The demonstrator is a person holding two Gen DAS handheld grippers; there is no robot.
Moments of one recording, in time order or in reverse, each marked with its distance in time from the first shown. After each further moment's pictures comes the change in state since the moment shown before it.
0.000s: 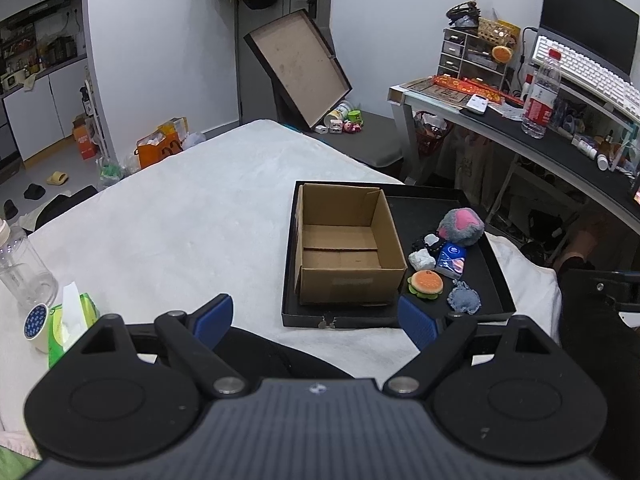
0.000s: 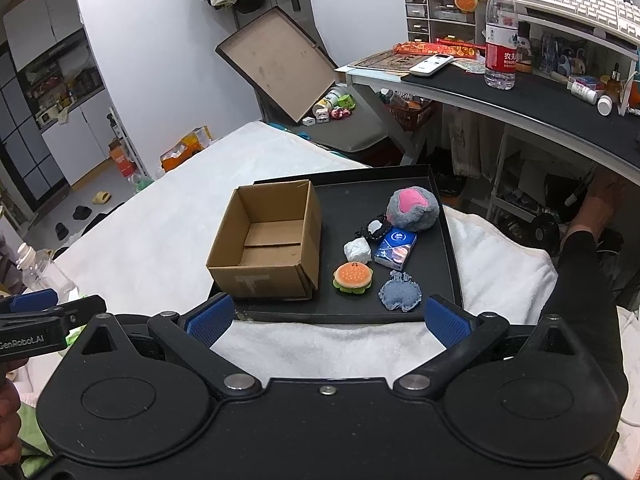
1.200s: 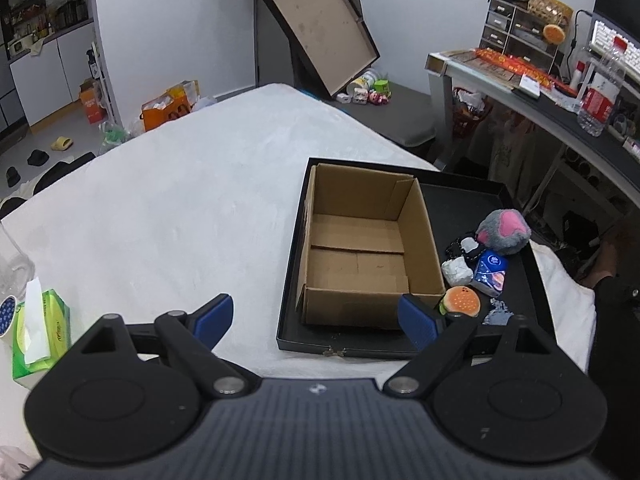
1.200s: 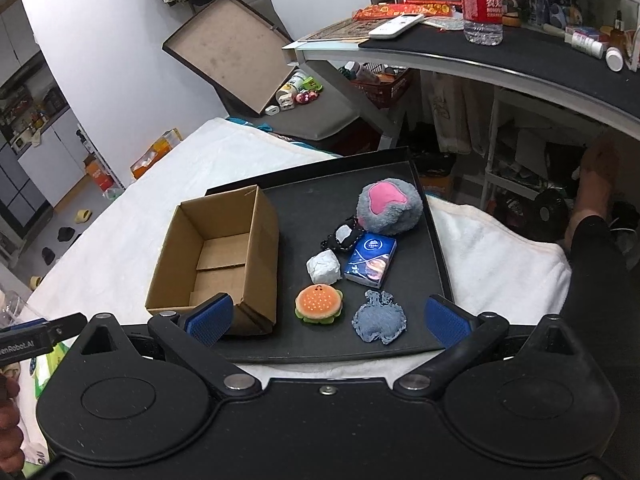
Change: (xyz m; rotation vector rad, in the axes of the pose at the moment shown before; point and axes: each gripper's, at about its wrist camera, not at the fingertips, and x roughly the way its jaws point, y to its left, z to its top) left arm 0.109 0.001 0.032 -0.067 0.098 0.053; right arm 0.095 -0.058 0.032 0.113 0.057 -0.002
